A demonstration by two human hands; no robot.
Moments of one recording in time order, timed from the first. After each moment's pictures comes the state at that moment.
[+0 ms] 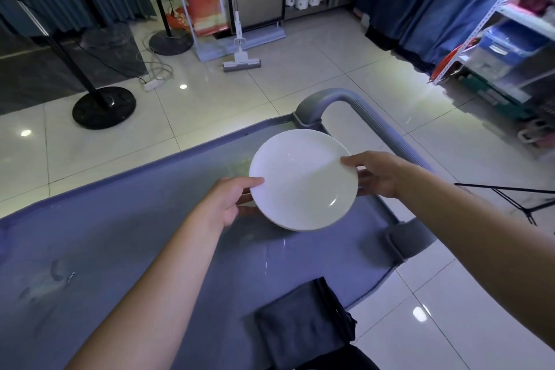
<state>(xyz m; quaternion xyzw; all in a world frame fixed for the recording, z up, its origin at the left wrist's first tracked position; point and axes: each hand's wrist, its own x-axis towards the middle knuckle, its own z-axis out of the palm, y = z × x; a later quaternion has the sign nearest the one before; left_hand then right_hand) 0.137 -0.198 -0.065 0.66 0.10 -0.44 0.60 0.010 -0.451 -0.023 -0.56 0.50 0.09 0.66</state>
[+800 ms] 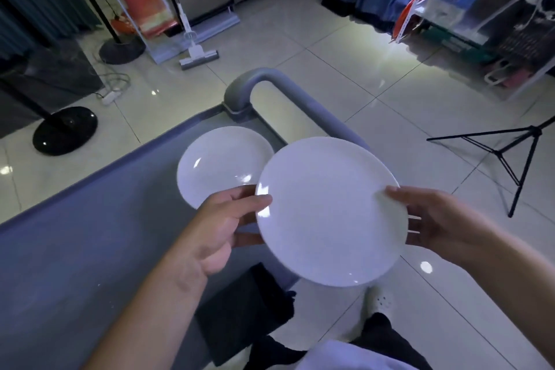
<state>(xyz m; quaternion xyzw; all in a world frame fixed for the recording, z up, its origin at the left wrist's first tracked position) -0.020 -0.279 0.011 0.65 -0.04 -0.49 0.57 -0.229 -0.506 -0.004 -0.44 0.50 -0.01 0.75</state>
